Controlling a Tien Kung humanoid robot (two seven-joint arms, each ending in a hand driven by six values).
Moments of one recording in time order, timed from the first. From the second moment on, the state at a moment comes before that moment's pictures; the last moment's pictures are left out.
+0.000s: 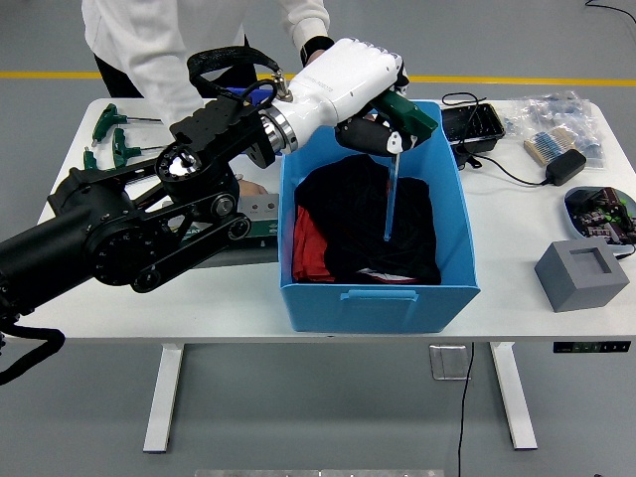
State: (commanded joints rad) left arm -1.07 0.14 -0.47 -1.17 1.81 0.14 0.06; right arm 0.16 -0.22 0.28 0.20 -0.18 -0.15 -0.01
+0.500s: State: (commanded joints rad) left arm -1.12 0.00 -0.33 -0.88 1.68 -0.11 0.10; right arm 0.18 -0.23 0.29 0.20 -0.22 -0.15 -0.02
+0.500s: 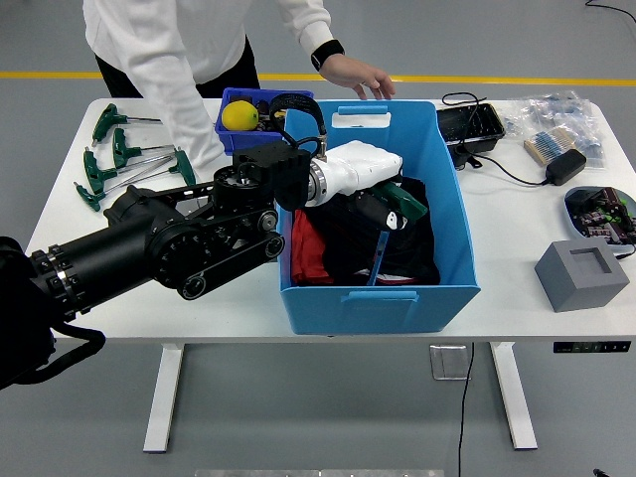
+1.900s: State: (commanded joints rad) left arm -0.96 0.04 -0.65 -1.14 1.90 0.13 -0.04; right arm 0.19 -0.24 0.30 0.20 -0.23 -0.15 -0.02
